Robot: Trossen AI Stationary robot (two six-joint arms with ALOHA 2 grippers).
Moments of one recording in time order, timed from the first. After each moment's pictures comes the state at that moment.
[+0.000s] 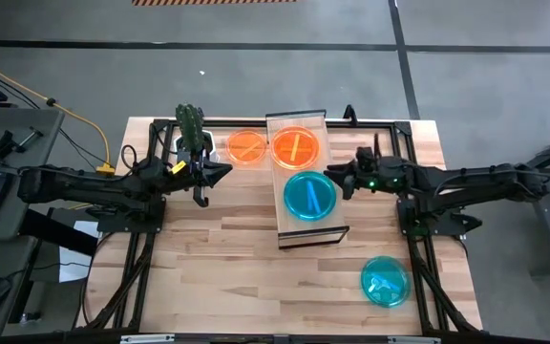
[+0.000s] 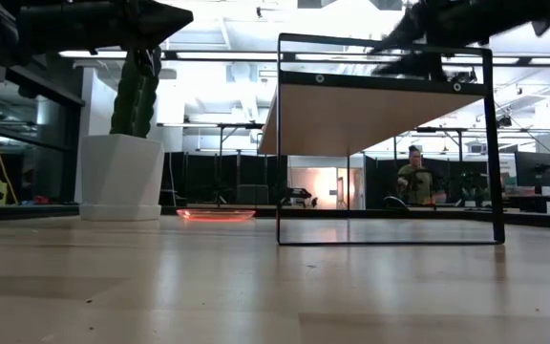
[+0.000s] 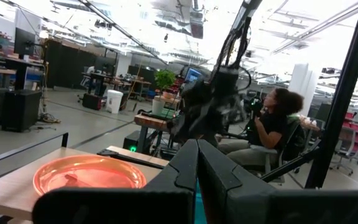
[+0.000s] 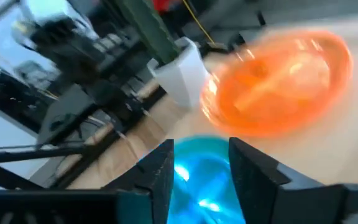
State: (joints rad) left arm 0.14 0.84 0.26 0.83 -0.04 -0.21; right arm -0.06 0.86 0.56 0.08 0.26 0.66
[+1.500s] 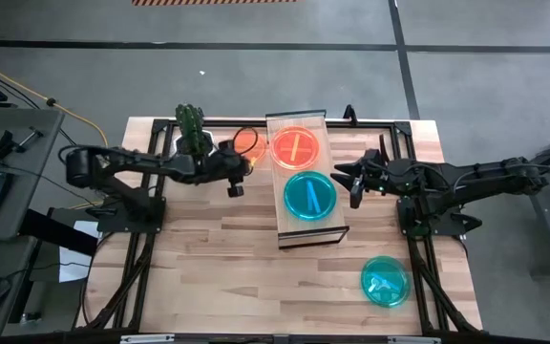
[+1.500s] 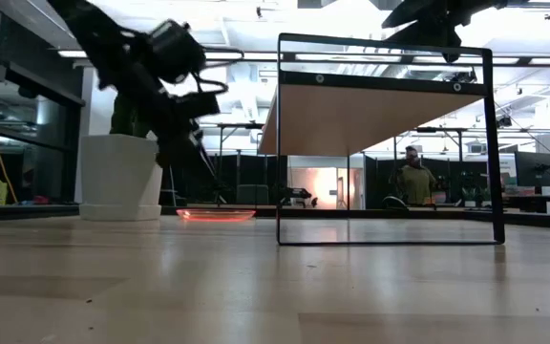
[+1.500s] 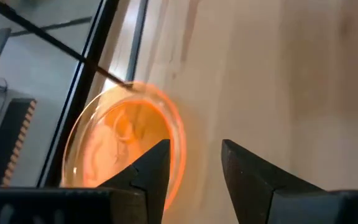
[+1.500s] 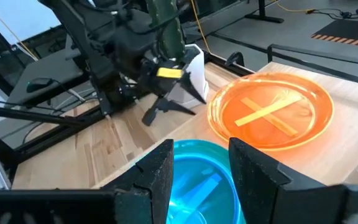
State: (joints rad) left arm 0.30 1.46 0.67 0.01 -0.30 0.37; right arm 0.09 0.83 0.72 -0.20 0.42 0.45
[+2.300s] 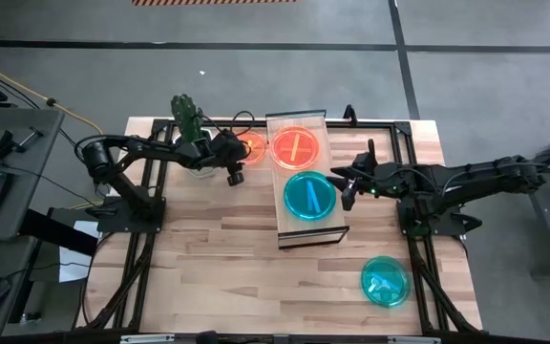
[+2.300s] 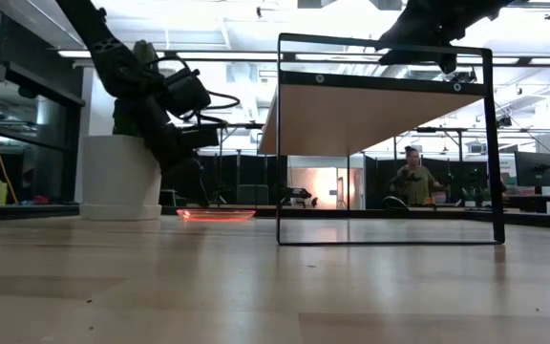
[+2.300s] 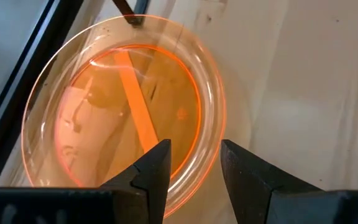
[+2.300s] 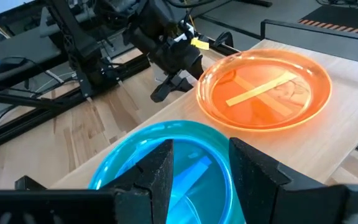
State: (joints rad) left arm 0.53 1.61 0.70 0.02 -0.09 0.31; right arm 0.09 0.91 0.72 -0.22 0.44 0.47
